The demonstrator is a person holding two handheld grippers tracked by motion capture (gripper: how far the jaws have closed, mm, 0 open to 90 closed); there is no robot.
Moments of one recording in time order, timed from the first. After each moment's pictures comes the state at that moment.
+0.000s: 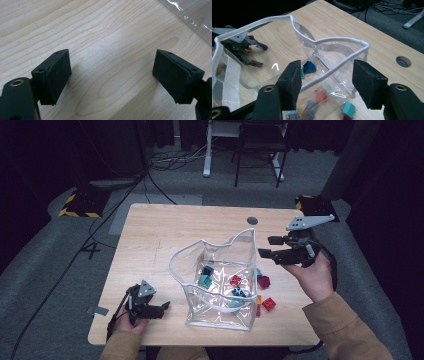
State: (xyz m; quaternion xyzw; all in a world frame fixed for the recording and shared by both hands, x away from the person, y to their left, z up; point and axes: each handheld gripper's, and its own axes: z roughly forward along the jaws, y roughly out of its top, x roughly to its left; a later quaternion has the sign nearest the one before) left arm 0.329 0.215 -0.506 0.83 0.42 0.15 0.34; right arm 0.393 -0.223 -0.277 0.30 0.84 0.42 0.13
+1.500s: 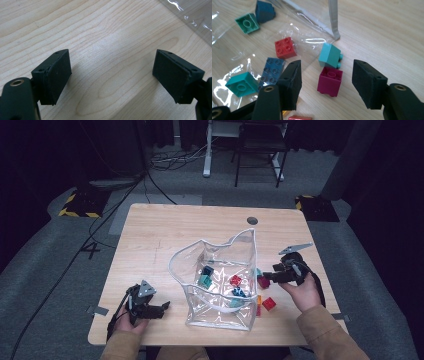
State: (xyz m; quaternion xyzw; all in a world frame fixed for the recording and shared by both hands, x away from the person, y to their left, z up) left arm 0.329 0.215 -0.506 0.83 0.42 0.16 0.34; right arm 0.423 -0.257 -0.413 0.42 0.85 0.31 0.09
